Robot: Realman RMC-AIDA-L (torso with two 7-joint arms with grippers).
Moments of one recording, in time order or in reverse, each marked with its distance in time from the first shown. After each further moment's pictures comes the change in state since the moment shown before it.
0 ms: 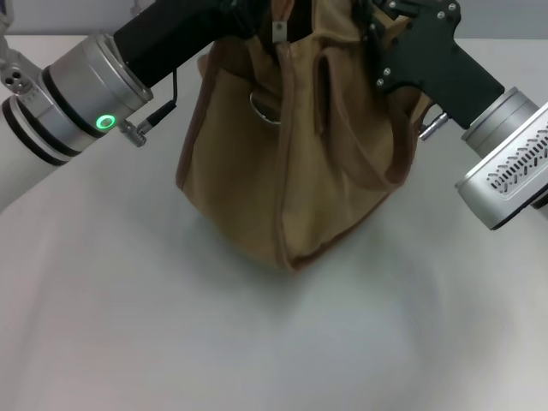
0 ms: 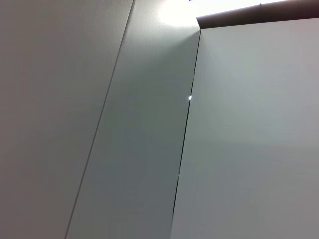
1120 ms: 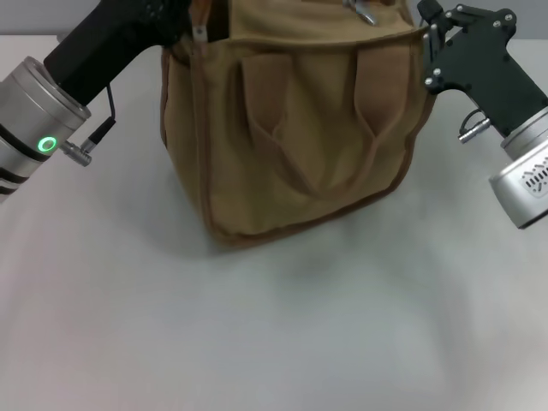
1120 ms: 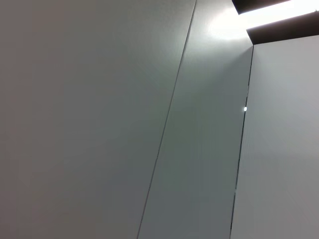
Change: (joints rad) left arm 0.125 0.006 -0.009 0.049 -0.080 -0.007 -0.005; right arm -0.076 -0.002 0.099 -0.025 0.002 0.013 0.008
